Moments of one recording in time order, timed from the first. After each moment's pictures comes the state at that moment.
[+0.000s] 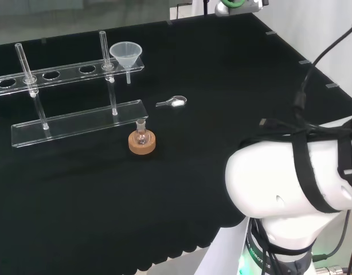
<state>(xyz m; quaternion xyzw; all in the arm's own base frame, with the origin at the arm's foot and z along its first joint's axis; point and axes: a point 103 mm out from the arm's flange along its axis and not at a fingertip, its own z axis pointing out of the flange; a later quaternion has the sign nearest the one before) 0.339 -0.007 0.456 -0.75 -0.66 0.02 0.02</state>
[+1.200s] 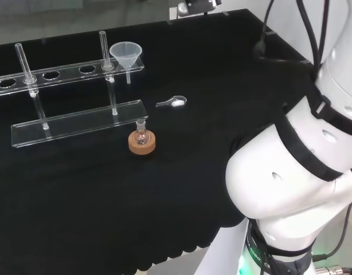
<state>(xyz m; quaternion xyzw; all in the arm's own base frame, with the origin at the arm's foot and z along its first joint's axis) 0.471 0.026 0.395 -0.72 -0.69 0.07 0.04</state>
